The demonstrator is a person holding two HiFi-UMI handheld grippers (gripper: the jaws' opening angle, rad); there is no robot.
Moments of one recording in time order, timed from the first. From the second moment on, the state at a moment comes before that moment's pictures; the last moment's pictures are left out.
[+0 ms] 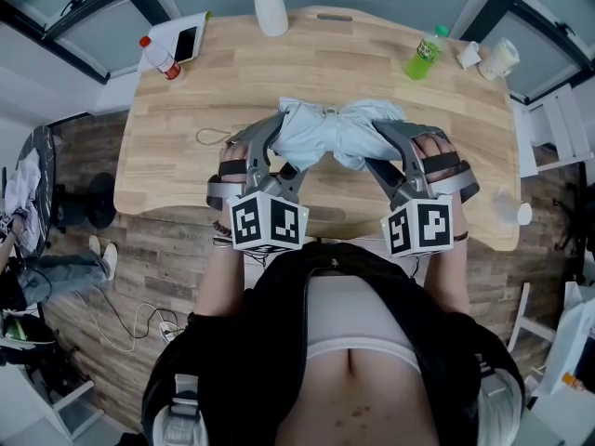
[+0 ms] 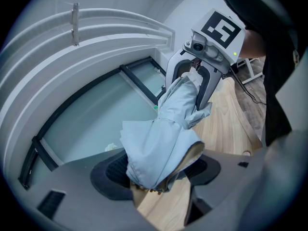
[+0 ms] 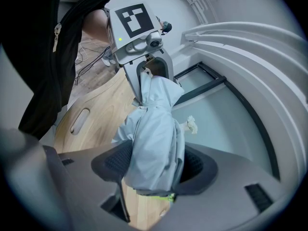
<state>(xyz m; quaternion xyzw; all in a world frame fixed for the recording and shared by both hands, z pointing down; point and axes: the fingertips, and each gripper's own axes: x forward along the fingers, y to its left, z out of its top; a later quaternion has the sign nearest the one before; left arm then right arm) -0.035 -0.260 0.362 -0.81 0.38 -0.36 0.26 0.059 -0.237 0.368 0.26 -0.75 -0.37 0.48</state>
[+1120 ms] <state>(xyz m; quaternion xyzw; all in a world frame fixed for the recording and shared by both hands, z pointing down) -0.041 -0.257 0.391 -0.82 0.36 -0.38 0.22 0.053 -0.235 0.397 0.23 -0.76 -0.36 0.49</state>
